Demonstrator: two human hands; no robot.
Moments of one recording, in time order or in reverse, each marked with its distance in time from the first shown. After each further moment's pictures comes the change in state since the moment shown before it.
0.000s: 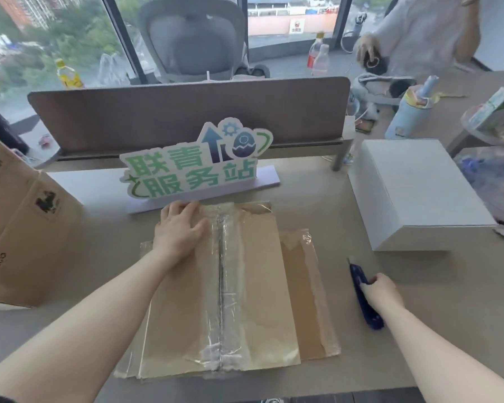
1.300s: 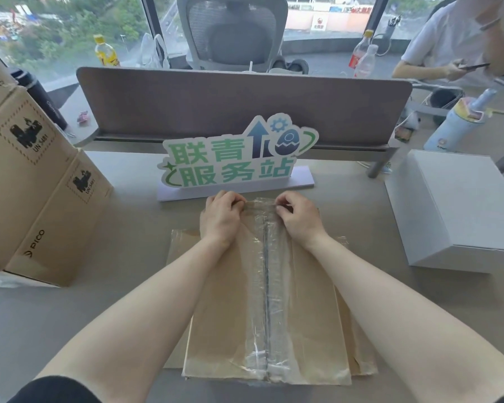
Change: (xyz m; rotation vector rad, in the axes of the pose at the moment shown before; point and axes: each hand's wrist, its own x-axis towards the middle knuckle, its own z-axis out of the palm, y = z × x) left_hand 0.022 -0.006 0.004 -0.367 0.109 -0.010; right_hand -0.101 -0.269 0.049 0.280 -0.048 -0.948
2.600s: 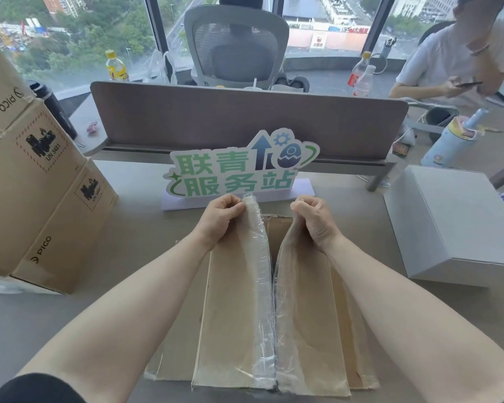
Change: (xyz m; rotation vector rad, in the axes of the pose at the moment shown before) left_hand 0.008 -0.003 -0.030 -0.705 -0.251 -0.055; right_hand 0.003 -0.018 -0.028 0.612 -0.033 0.103
